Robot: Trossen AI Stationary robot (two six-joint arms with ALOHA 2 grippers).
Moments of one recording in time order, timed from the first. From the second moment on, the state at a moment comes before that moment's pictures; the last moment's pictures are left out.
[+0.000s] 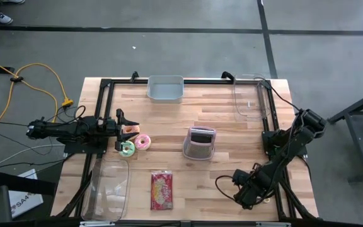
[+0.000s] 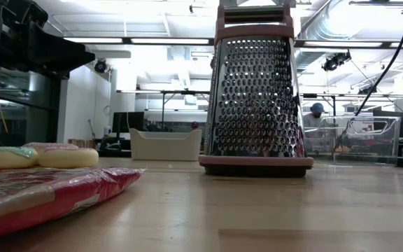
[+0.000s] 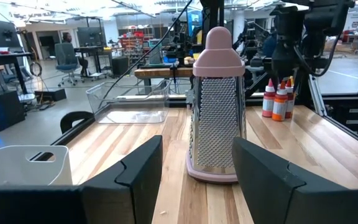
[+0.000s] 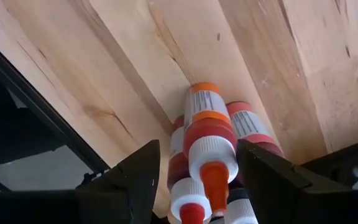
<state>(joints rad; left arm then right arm) -0.08 0.00 0.02 0.05 -0.16 0.05 0.82 1.64 1.23 -1.12 -0.16 1.36</state>
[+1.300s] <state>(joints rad) -0.08 0.00 0.02 0.05 -0.16 0.05 0.82 1.65 1.23 -1.19 -0.16 1.27</state>
